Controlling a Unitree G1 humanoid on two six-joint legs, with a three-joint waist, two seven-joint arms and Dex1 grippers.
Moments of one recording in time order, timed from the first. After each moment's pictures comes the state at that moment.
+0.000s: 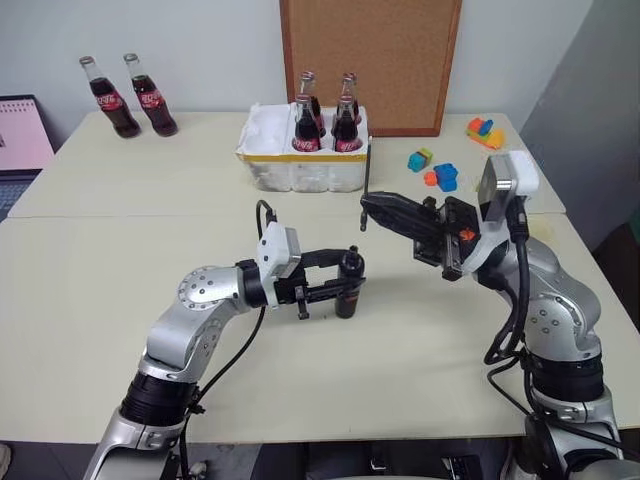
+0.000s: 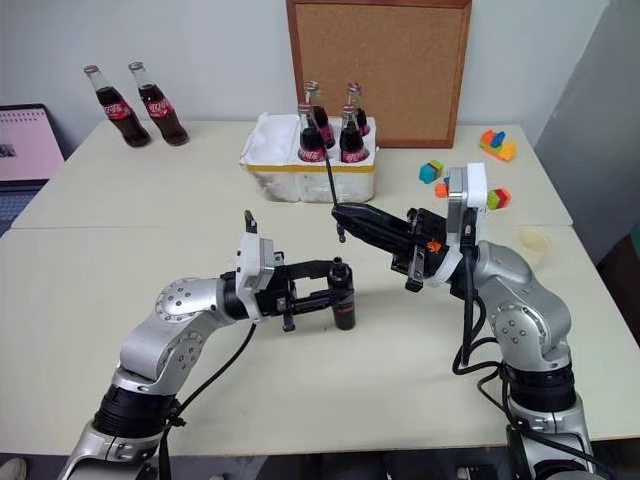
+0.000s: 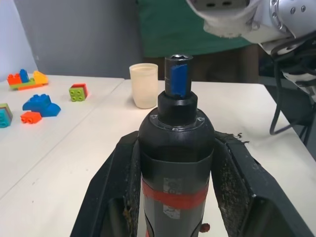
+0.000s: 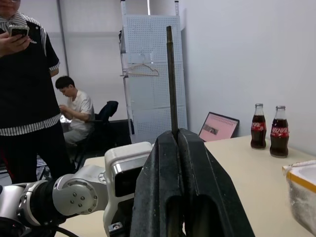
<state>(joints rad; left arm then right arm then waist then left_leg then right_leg) -0.36 0.53 -0.11 -0.24 -0.51 0.30 -1.04 -0.50 -0.38 -0.03 -0.43 0.85 0.53 0.82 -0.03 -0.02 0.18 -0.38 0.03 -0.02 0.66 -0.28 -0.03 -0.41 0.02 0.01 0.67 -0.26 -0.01</state>
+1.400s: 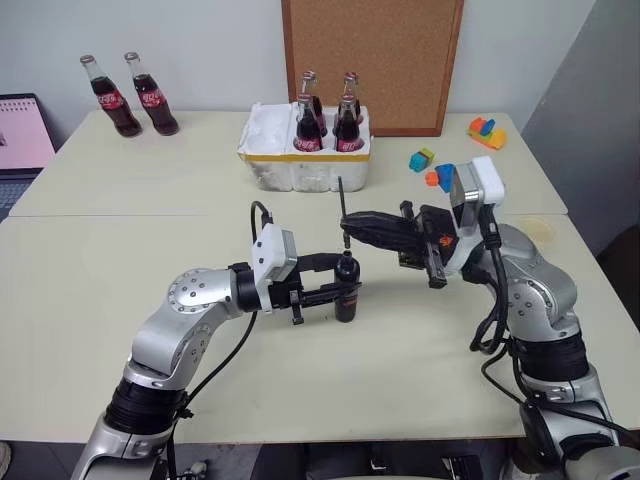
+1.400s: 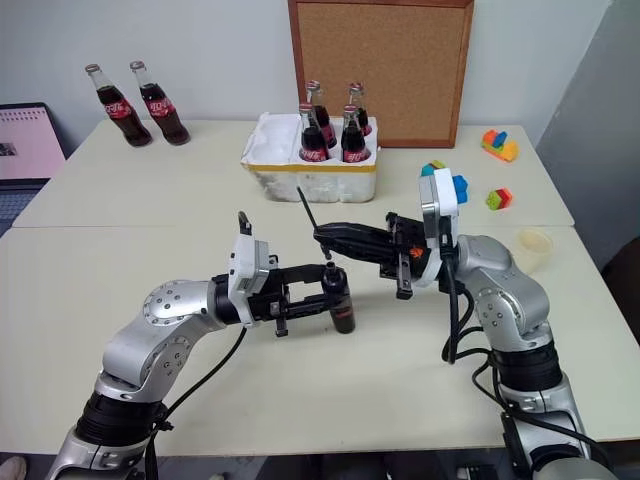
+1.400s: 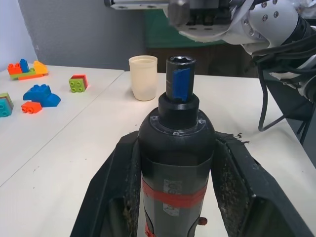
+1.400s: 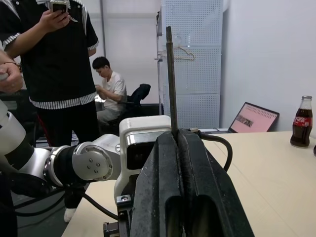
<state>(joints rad) -0.33 0.54 -0.11 -0.32 -0.52 0.36 -1.00 -0.58 -0.37 0.06 -0.23 0.74 0.44 1.07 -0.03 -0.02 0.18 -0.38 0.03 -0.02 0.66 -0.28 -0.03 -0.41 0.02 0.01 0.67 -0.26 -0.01</state>
